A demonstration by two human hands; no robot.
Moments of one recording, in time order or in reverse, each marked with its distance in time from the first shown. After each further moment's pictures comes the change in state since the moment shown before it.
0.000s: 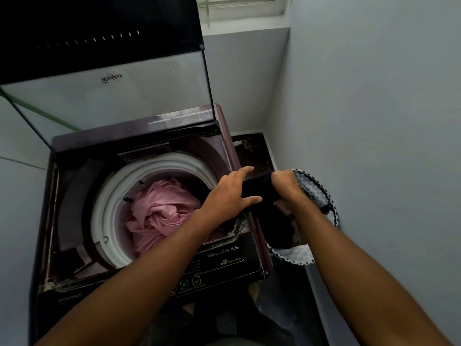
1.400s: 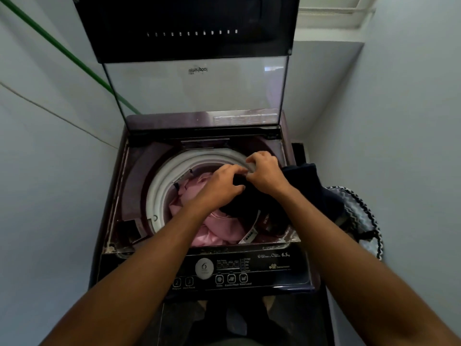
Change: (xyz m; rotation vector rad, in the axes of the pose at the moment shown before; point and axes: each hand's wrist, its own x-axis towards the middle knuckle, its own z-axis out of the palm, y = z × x) left_hand -0.047 -0.107 -0.091 -0.115 0.117 -0.232; right_hand -0.035 -0.087 0.154 -0.665 -0.137 -0.668
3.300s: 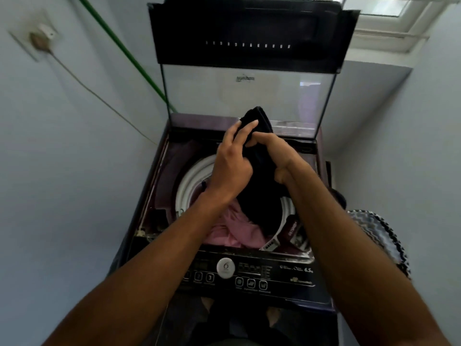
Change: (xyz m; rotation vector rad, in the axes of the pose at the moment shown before) left_hand -0.033 0.025 -0.067 -0.172 0.641 0.059; right_hand 0.002 -0.112 -0.037 1.058 -0.344 0.241
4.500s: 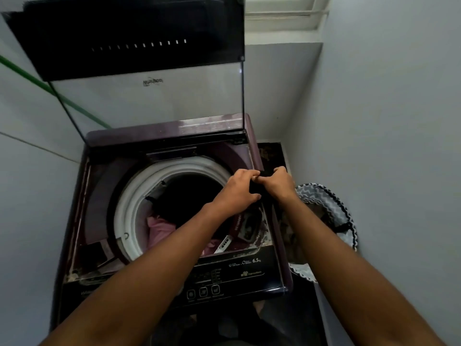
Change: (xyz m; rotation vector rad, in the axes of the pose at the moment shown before) left_hand -0.026 0.018 0.164 0.136 -0.763 0.037; right_hand -0.007 0.103 -0.181 -0.602 0.673 0.199
